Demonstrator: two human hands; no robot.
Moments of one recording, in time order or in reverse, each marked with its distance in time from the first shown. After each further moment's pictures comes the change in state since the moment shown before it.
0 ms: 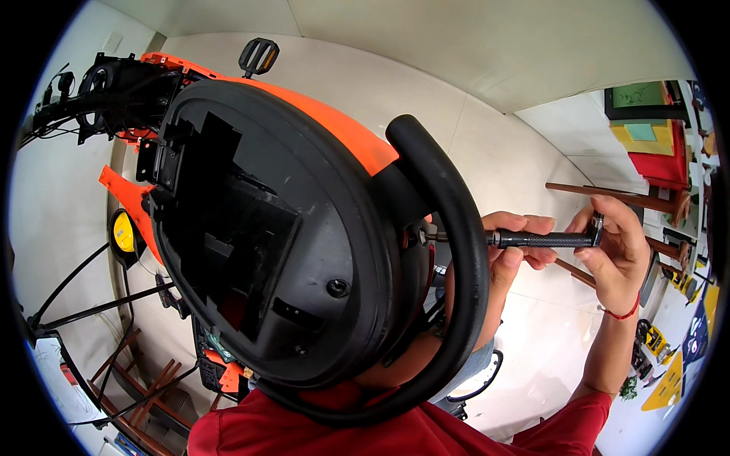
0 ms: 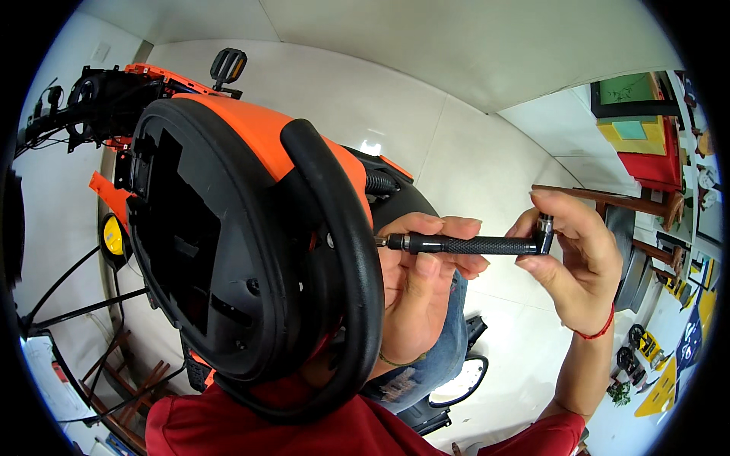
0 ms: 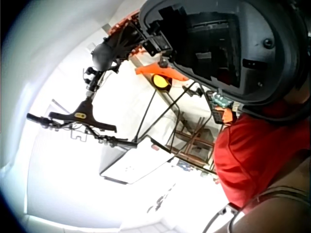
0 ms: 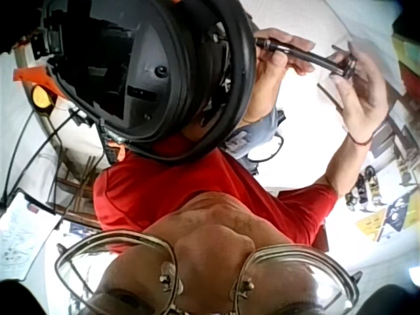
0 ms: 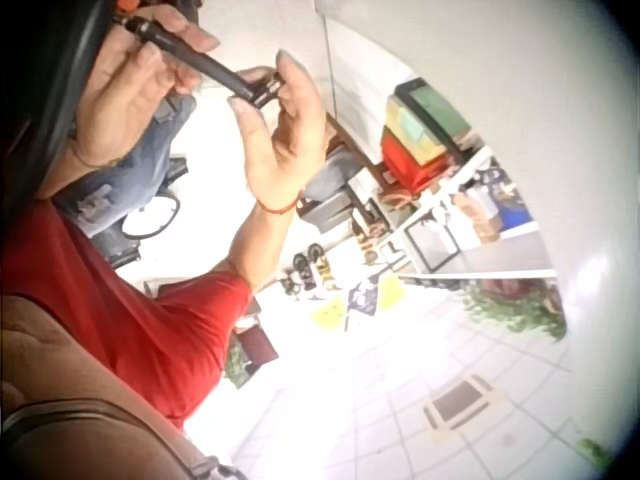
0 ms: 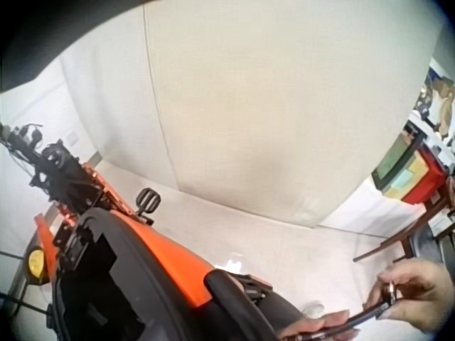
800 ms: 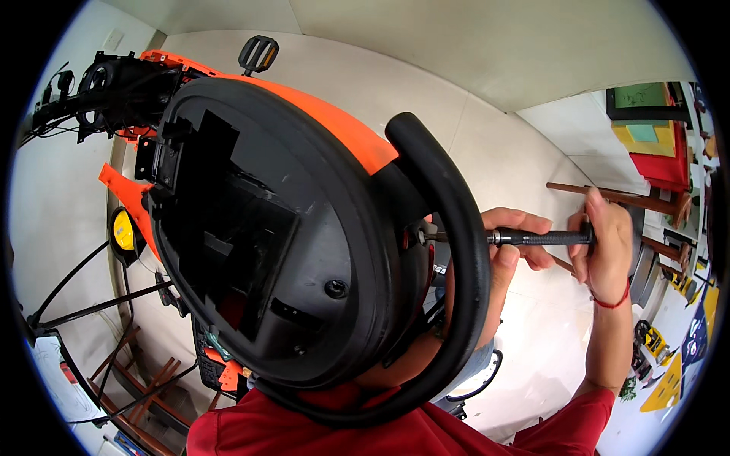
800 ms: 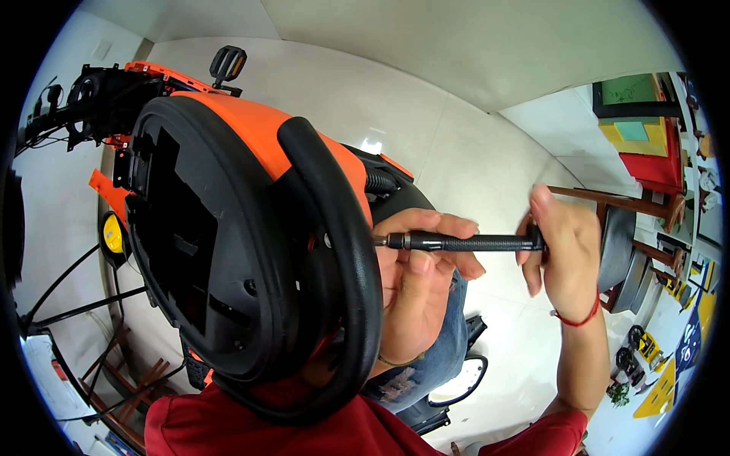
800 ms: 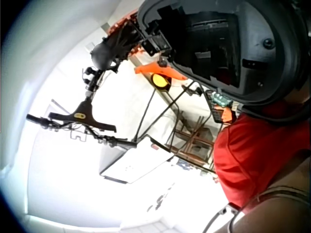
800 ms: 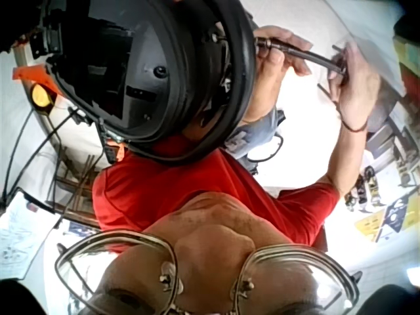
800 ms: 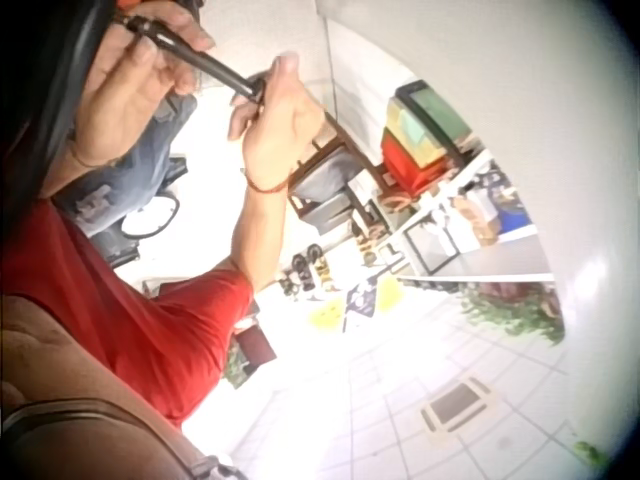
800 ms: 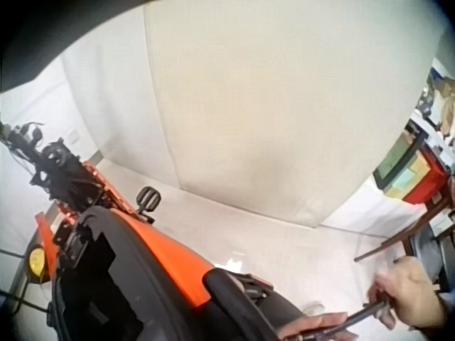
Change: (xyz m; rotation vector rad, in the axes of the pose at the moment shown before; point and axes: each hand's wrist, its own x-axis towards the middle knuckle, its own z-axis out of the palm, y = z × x) left_hand 0.004 0.003 -0.010 0.035 -0.008 0.026; right_hand 0.022 0.002 0.010 -0.150 -0.024 0.268
